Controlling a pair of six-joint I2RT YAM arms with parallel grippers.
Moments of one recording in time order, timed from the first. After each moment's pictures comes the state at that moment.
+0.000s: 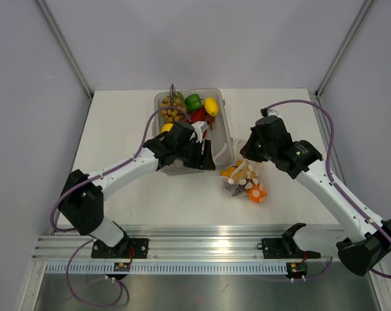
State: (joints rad) left arm -0.72 1.54 1.16 -0.41 0.30 -0.50; right arm 0.58 1.16 1.22 -0.78 0.14 0.71
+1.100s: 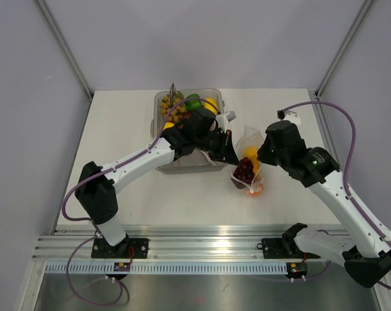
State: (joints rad) left arm -0.83 1.69 1.48 -0.39 0.56 -0.64; right arm 0.58 1.06 1.25 -0.91 0.32 0.68
